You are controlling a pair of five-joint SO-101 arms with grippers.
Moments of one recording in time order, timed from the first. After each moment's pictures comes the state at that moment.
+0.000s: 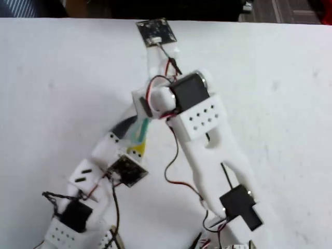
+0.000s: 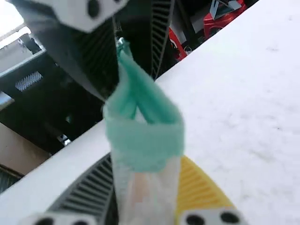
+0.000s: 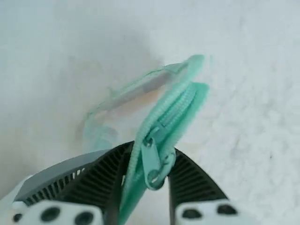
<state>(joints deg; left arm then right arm) 22.4 -104.4 89.0 36.4 -23.5 -32.6 3.3 -29.3 97.9 -9.2</state>
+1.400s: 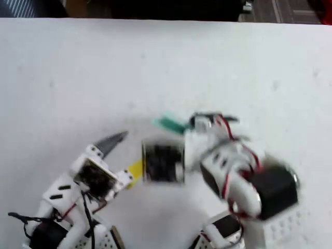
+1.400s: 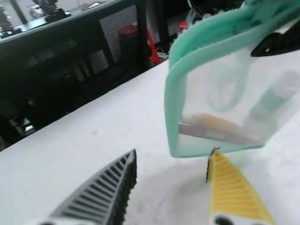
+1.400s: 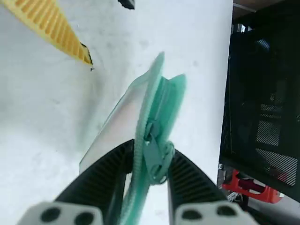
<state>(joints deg) 26.3 -104.8 68.7 63.5 -13.1 -28.0 -50.1 4.0 97.7 74.9</state>
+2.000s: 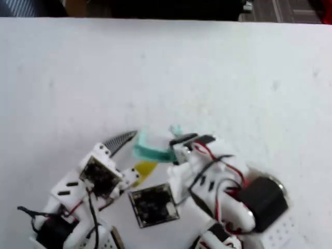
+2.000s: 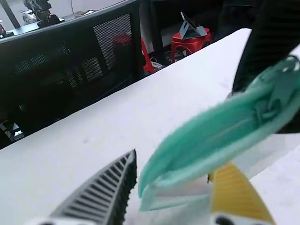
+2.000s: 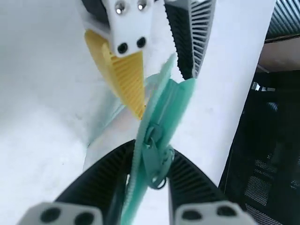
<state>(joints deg) 25.7 -104.5 73.7 54.7 -10.1 -41.3 -50.2 9.1 97.7 78.5</state>
